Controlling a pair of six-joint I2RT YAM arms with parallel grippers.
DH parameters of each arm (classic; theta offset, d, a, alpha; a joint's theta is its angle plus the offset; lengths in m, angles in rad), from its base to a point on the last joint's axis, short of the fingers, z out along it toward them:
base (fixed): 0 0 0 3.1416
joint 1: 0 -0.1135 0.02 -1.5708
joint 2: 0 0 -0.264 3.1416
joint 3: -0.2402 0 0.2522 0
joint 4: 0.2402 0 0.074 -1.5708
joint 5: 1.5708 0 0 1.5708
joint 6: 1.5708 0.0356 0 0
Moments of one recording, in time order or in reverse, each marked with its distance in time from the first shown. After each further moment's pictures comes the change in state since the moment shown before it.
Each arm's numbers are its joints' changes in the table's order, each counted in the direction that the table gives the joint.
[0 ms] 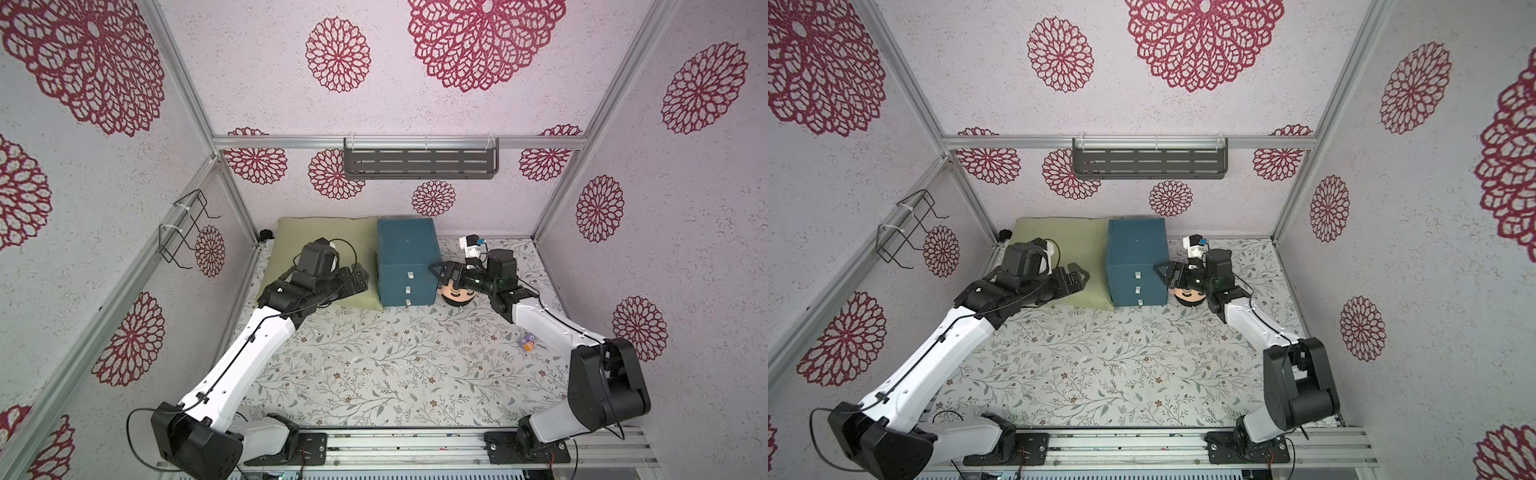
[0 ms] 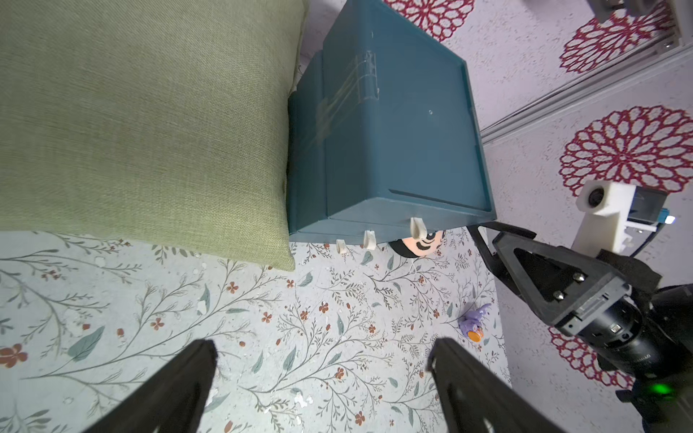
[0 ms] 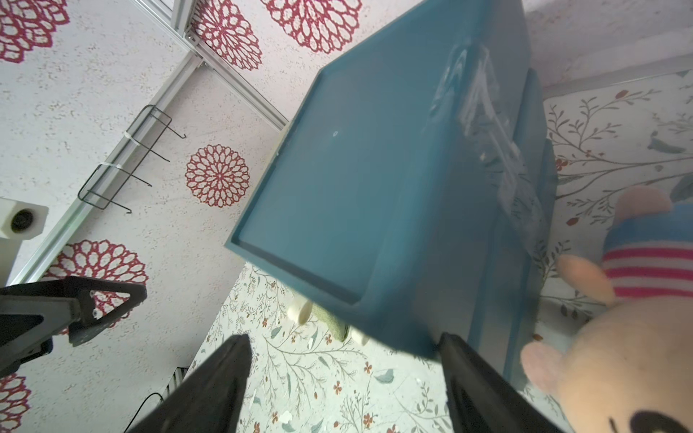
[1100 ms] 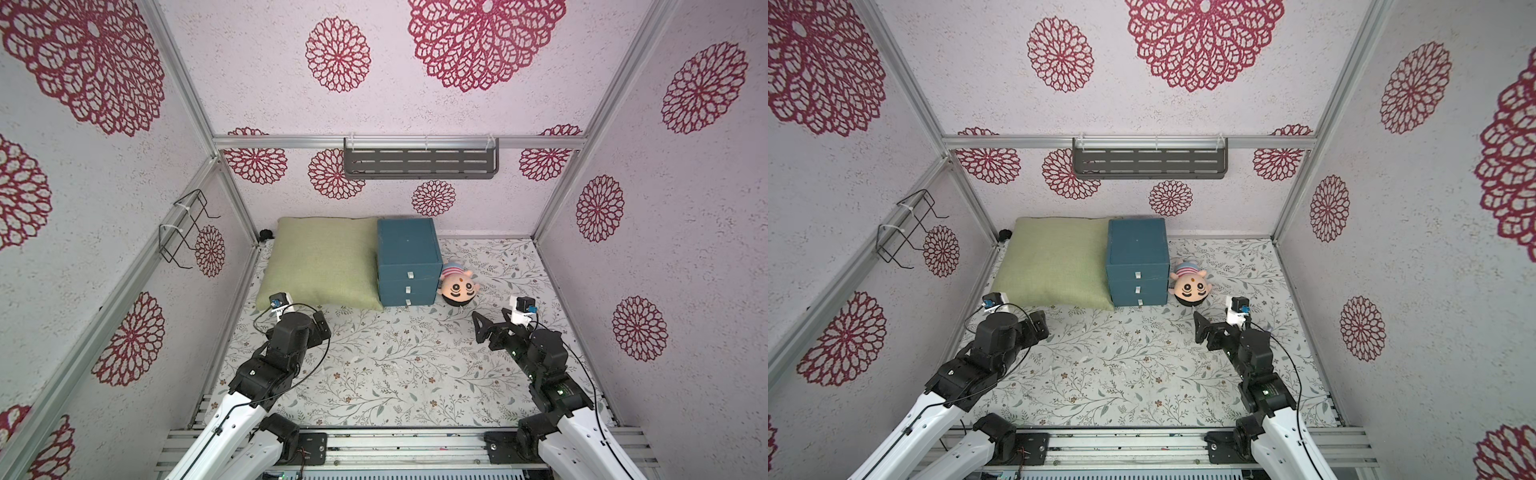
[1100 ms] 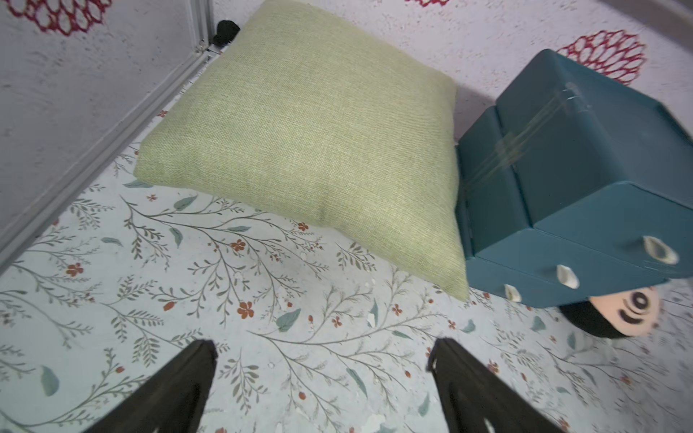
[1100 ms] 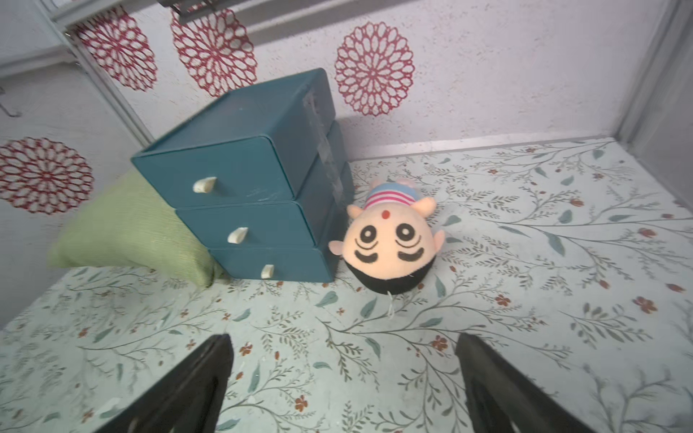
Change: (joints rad) left arm -0.006 0.485 0.595 -0.158 -0.530 0.088; right arm 0.004 0.877 0.622 0.148 0.578 -0.303
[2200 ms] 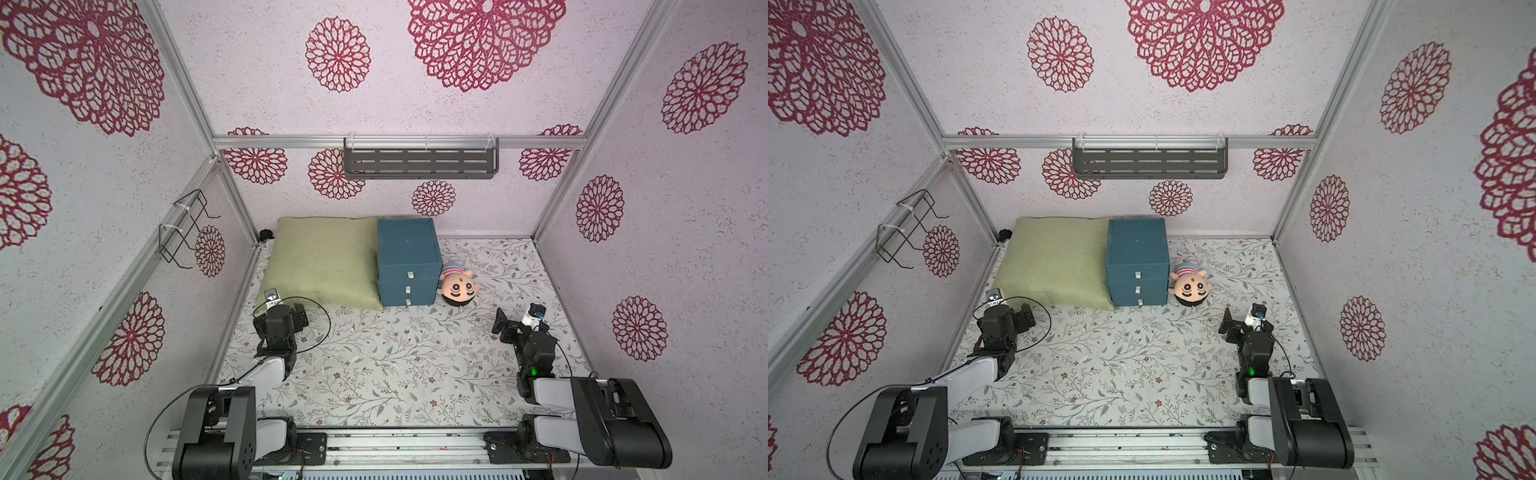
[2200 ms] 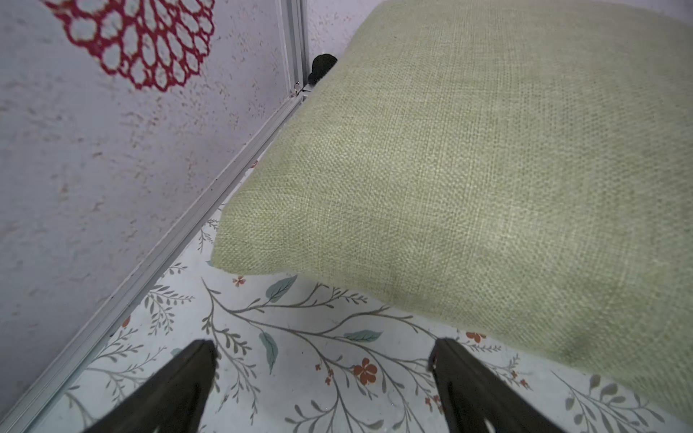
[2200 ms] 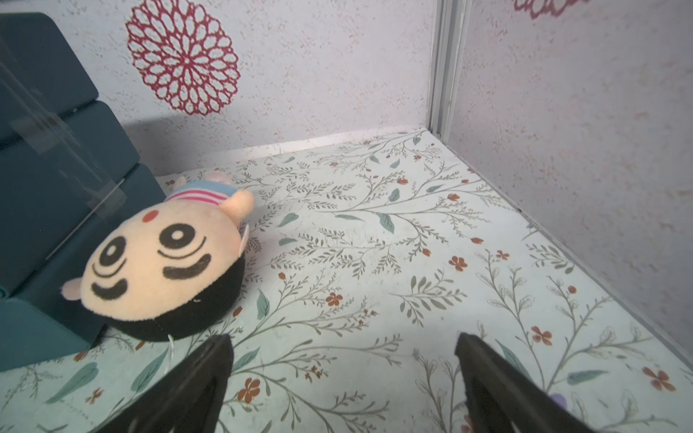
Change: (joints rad) left arm -0.440 -0.533 0.315 -1.023 0.111 0.442; right arm 0.297 -0.718 0.248 -1.036 0.102 -0.095
